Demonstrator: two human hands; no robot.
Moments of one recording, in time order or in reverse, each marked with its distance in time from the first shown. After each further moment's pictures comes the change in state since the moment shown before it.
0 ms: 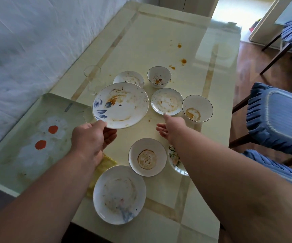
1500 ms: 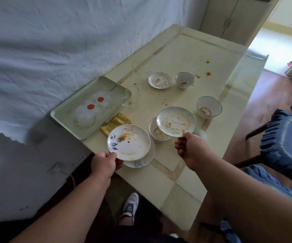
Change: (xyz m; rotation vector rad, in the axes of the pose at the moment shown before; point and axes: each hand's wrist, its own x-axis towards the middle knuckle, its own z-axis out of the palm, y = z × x) left_hand -0.130 -0.170 -0.148 0.057 0.253 -0.047; right_hand -0.182 0.099 -0.110 -0.007 -0.280 -0.080
